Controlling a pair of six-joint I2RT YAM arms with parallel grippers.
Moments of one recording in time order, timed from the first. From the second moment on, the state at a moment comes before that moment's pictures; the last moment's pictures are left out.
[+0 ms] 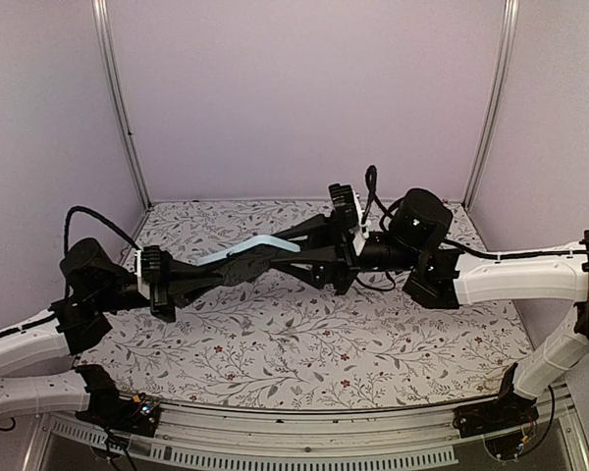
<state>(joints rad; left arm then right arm) -0.70 0.75 0.43 0.48 0.69 0.30 1.03 1.53 1.02 0.80 -0.72 -0.01</state>
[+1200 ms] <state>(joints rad) -0.75 0.82 0.43 0.25 0.49 0.62 1.06 1.28 1.17 0.06 -0.46 -0.08</state>
